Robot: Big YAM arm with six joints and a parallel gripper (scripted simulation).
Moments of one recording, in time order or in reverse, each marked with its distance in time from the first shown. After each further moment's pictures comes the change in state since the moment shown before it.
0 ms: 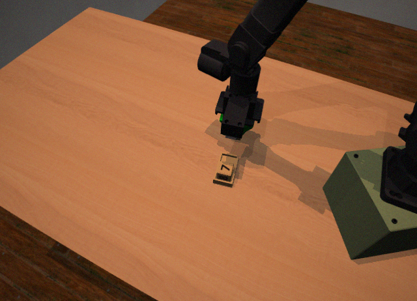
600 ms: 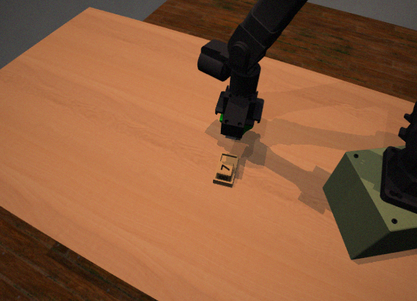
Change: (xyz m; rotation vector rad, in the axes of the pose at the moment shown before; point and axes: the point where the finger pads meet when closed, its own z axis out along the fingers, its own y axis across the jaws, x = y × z) arm 0.000 0.000 0.000 0.000 0.000 0.000
